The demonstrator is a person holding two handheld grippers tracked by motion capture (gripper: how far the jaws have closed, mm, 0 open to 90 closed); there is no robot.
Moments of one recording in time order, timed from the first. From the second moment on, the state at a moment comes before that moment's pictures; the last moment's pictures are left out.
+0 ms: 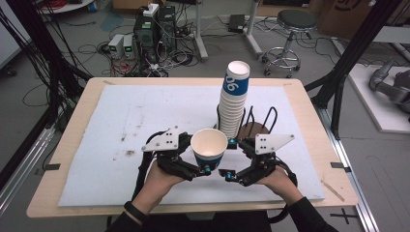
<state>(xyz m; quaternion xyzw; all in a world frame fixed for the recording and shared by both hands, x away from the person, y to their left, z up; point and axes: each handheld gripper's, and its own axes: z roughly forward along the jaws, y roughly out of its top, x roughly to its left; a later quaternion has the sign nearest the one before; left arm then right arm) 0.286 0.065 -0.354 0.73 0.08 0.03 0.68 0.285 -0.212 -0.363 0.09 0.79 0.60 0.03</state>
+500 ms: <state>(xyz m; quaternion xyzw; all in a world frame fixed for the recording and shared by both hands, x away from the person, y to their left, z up) 0.281 0.055 -0.358 0.73 0.07 0.02 0.68 0.281 -0.190 -0.374 0.09 0.79 0.61 0.01</state>
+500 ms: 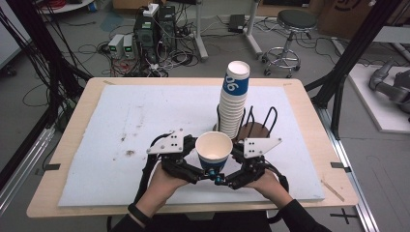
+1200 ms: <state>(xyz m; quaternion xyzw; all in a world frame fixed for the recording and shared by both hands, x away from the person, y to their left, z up) 0.279 0.056 -0.345 0.73 0.08 0.02 0.68 0.281 -0.188 -0.377 0.08 0.80 0.60 0.01</state>
